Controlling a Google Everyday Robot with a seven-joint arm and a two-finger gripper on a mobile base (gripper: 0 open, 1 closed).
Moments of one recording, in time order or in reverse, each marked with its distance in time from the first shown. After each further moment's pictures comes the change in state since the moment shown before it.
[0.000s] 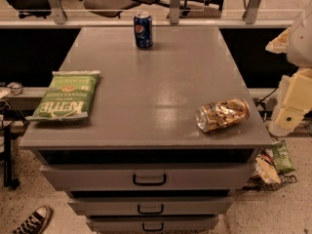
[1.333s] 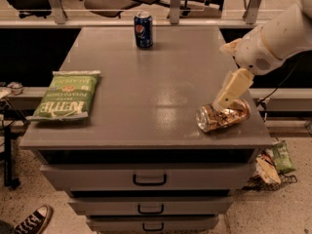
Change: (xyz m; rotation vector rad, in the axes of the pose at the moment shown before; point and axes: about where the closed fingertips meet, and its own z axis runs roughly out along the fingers) arm -0.059 -0.090 0.114 0.004 -0.385 0.000
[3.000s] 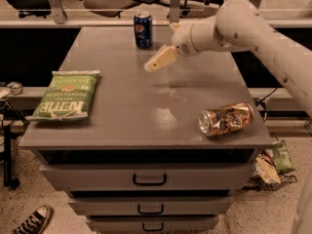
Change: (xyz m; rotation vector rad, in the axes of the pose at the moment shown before) arm -0.132 -0.124 0.138 0.186 -0.417 0.110
